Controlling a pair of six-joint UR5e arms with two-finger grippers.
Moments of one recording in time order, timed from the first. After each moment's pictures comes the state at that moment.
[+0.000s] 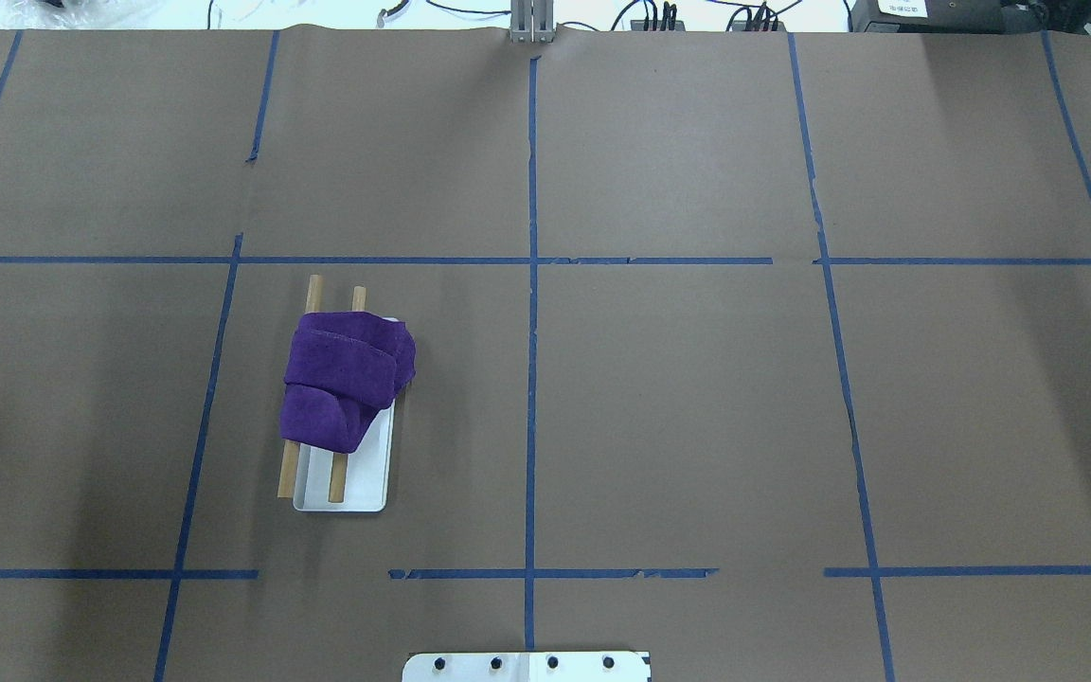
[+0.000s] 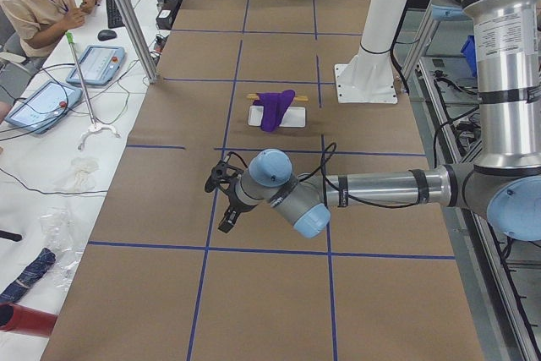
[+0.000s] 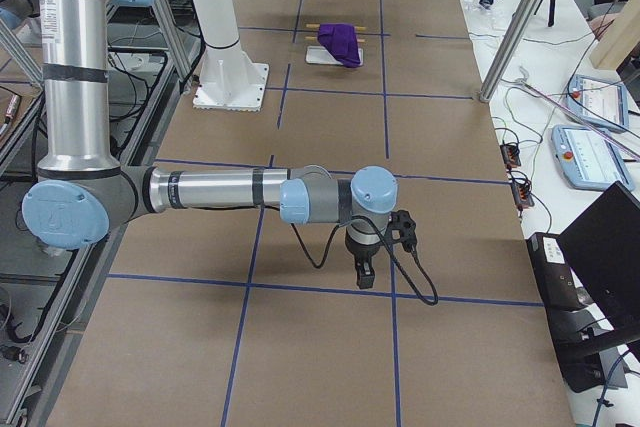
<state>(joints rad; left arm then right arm) -1.50 -1.40 -1.63 -2.31 -2.29 -0.10 1.54 -1.60 1.65 -1.61 2.31 -0.14</state>
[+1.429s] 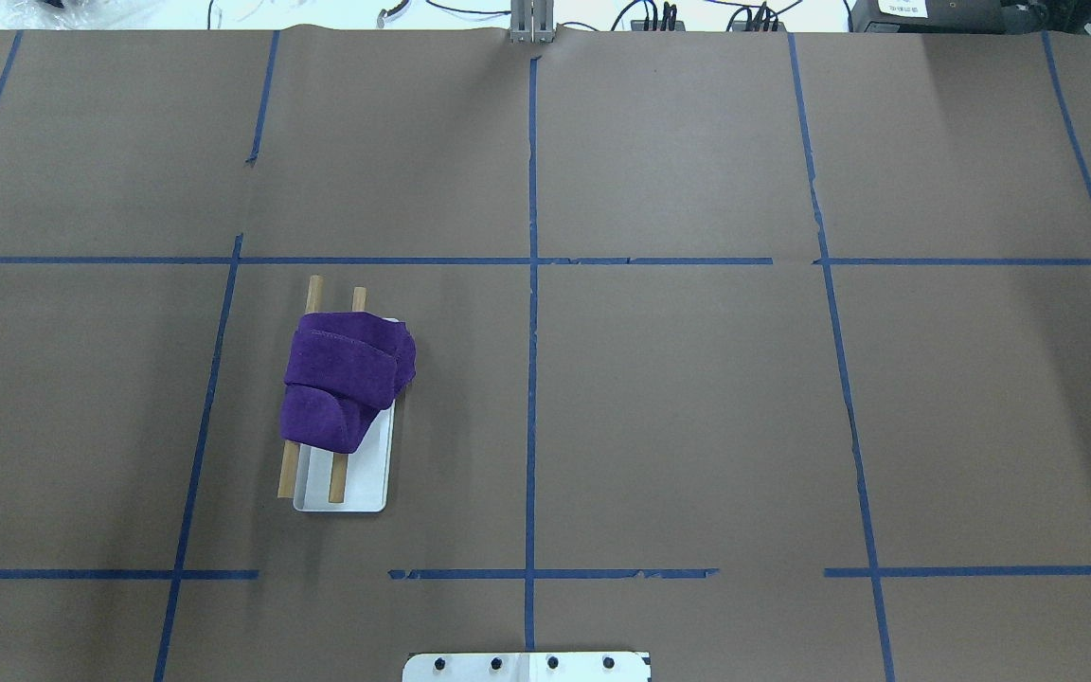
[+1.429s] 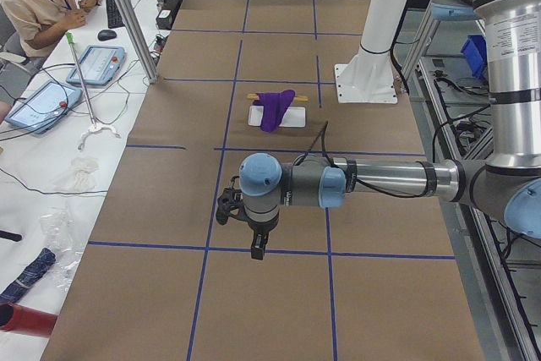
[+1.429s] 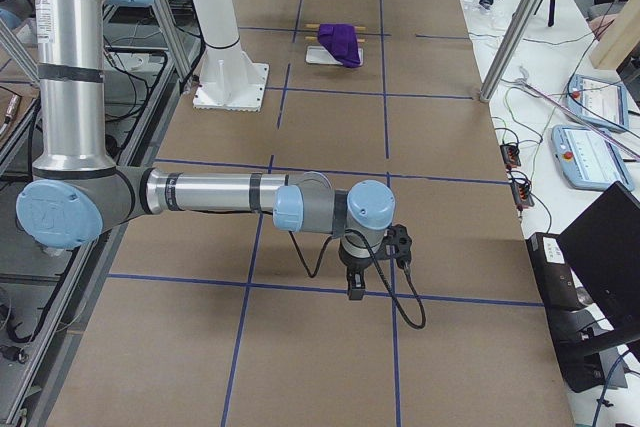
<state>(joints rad) -1.58 -1.38 -1.78 -1.58 -2.40 0.11 1.56 -1.61 1.65 -1.65 2.33 -0.10</state>
